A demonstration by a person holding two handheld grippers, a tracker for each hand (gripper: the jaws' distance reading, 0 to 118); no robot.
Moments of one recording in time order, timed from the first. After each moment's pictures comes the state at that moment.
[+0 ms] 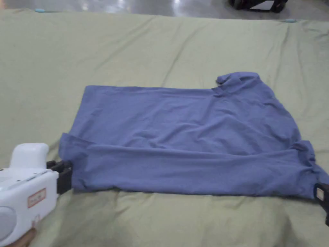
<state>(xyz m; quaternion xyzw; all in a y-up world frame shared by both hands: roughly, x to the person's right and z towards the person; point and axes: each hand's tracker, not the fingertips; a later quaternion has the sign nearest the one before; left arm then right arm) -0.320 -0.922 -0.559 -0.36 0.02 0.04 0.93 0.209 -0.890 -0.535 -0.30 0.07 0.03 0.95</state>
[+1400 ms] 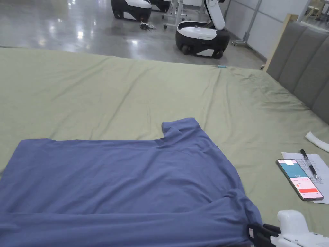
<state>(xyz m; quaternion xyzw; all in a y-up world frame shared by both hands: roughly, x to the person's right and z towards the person) -0.361 -0.928 -0.438 -0.43 -0.03 0.06 0.90 0.273 -0.938 -0.485 -0.40 0.08 0.00 0.92</state>
